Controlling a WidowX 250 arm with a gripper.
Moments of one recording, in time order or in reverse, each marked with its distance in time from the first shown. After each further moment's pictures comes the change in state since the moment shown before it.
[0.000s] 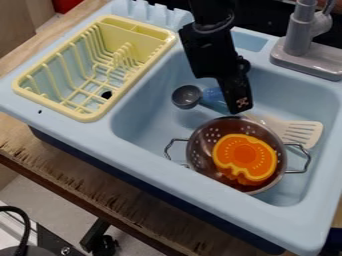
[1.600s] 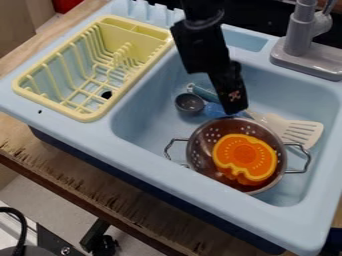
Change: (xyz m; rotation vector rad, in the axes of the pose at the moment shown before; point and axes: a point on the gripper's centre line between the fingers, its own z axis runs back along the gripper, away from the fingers) arm 0.002 -0.005 0.007 -0.013 0.006 0.002
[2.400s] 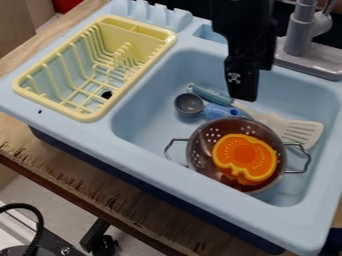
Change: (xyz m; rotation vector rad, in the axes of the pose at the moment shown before) arm -0.028 0.035 0.033 0.038 -0.204 -0.734
